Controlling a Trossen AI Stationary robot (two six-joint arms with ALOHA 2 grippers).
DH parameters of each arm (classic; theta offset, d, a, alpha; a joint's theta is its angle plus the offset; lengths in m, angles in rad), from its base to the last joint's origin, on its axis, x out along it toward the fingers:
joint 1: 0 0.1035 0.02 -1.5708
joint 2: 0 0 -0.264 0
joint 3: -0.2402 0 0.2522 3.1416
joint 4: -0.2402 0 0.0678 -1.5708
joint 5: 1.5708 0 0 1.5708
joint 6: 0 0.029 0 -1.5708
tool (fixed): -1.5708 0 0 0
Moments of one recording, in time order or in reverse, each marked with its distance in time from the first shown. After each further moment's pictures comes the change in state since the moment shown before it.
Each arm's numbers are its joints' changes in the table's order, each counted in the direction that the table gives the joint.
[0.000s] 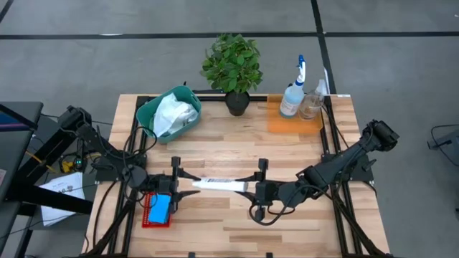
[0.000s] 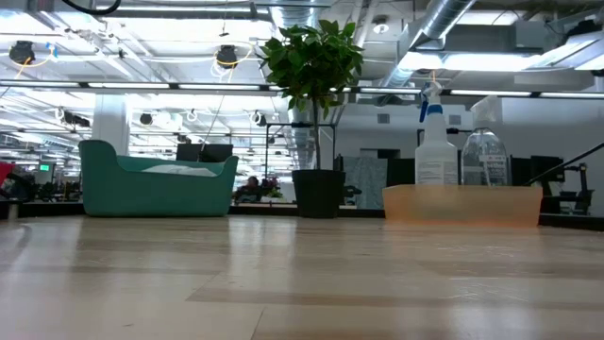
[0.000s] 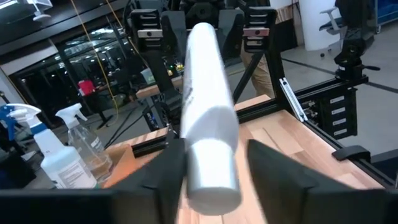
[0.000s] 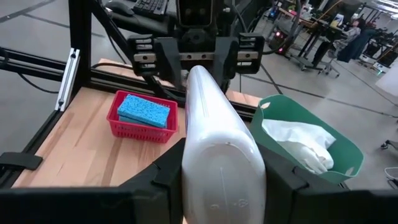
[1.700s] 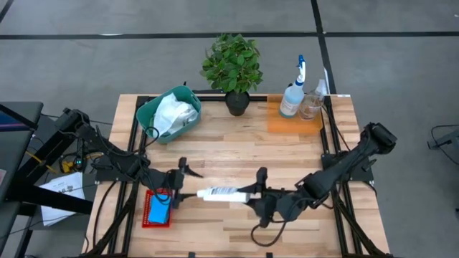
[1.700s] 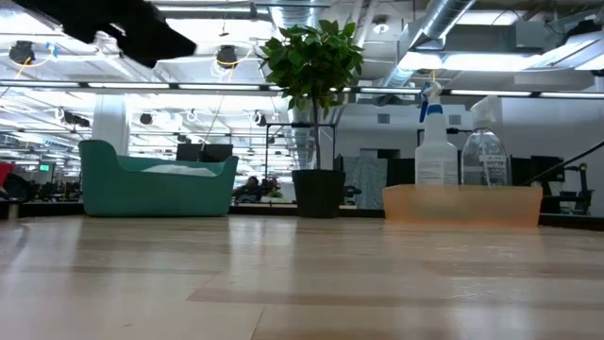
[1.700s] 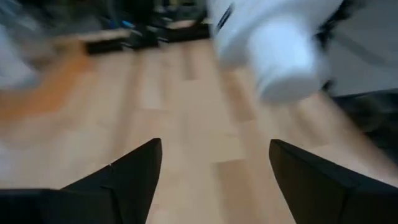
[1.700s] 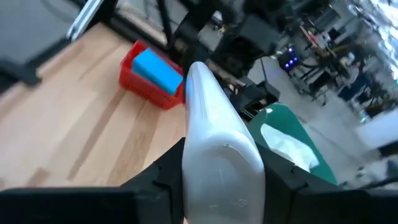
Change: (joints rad) left arm 0.117 0.000 0.001 -0.403 -0.195 -0.416; right arm 0.067 0.056 -0.001 -0.084 -0.012 -0.265
